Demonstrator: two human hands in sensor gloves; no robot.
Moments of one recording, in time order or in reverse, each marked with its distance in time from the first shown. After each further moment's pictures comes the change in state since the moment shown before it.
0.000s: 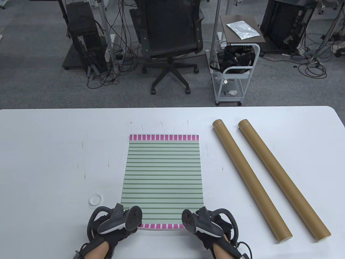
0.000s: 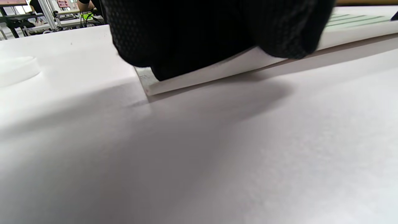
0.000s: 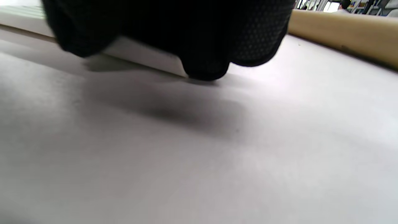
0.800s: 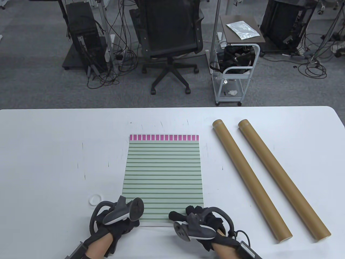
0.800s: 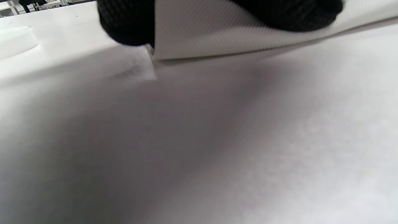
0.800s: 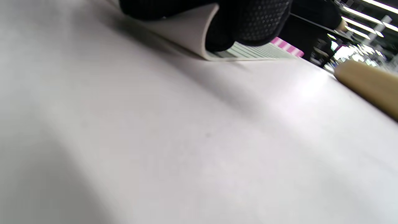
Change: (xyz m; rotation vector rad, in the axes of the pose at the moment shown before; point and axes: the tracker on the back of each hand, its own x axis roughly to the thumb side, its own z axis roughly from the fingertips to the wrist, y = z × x) left_hand -0.005 -0.008 -0.026 -0.125 0.060 0.011; right_hand 0.031 0.021 -0.002 -0.050 -0.281 0.405
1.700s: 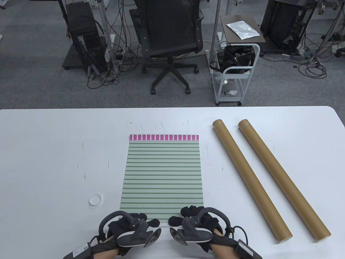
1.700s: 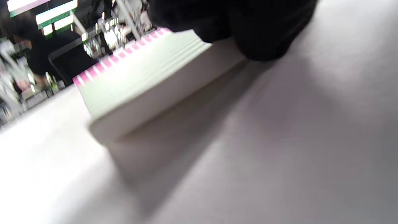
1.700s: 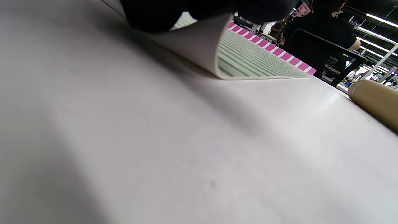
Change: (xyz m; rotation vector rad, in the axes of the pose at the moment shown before) left_hand 0.052 0.002 0.030 0.209 -0.210 -0.323; right_hand 0.001 -0.006 -0.003 -0.064 -0.039 -0.021
